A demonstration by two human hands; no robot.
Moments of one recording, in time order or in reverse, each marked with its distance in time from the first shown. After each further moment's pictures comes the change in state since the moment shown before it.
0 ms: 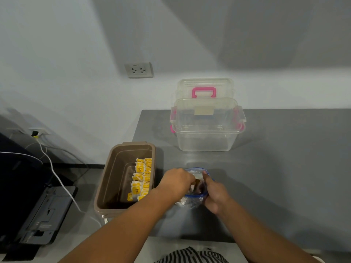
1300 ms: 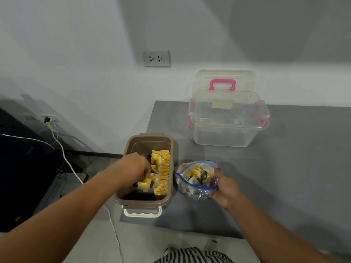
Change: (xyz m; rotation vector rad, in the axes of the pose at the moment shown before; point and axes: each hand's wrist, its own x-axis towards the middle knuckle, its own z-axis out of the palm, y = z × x) left_hand -0.093 -0.158 -0.019 -0.226 -0.139 -0.187; right_hand -0.004 0.009 0.029 0.036 0.029 0.052
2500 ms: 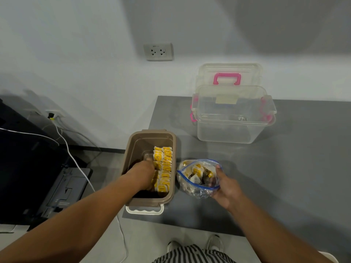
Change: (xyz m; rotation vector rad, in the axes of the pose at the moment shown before) left_hand 0.031 0.018 0.046 0.005 -0.133 -0.281; right_hand -0.006 0.005 -0.001 0.050 -0.039 0.037
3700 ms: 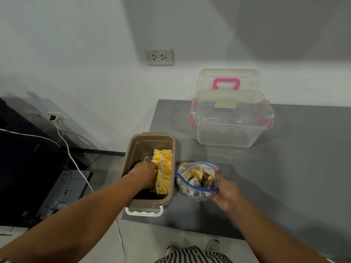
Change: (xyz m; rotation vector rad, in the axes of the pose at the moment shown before) left_hand 0.009 0.004 -0.005 0.219 -0.023 0.040; right_hand -0.002 -0.001 -0.001 -0.055 0.020 -0.030
